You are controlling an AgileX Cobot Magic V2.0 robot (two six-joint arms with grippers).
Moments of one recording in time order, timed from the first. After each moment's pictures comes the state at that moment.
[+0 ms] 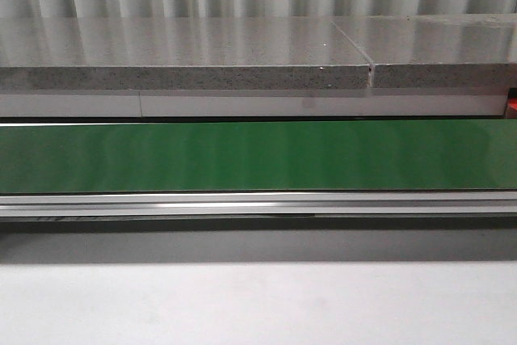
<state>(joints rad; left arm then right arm) 0.50 1.31 -0.99 -0.12 0.93 -0.09 0.00 0.31 -0.52 0.18 0.72 -0.14</state>
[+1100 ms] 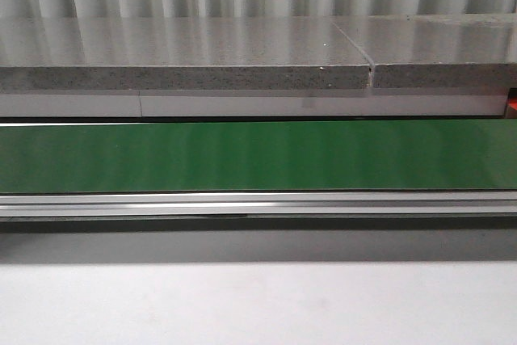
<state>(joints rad) 0.60 1.79 -1.24 -0.06 1.06 -0.06 0.00 0.31 -0.52 0.18 0.72 -0.14</state>
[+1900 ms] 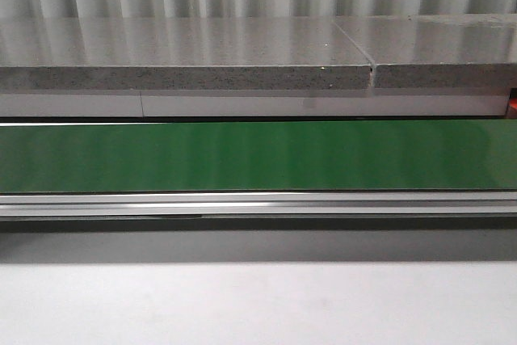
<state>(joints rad) 0.59 1.65 -1.24 -0.06 1.07 -0.02 0.00 0.31 -0.52 0.18 0.72 -0.14</state>
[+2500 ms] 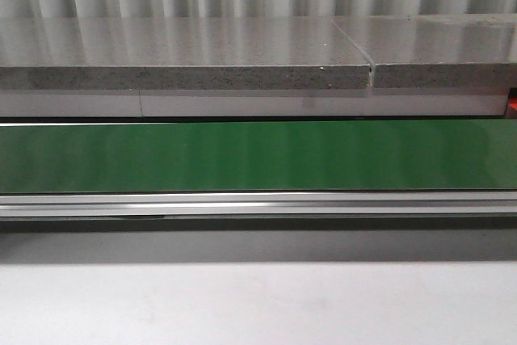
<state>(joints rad) 0.29 1.56 -1.37 -0.06 1.18 0.00 0.00 0.31 -0.52 0.18 0.72 -0.14</state>
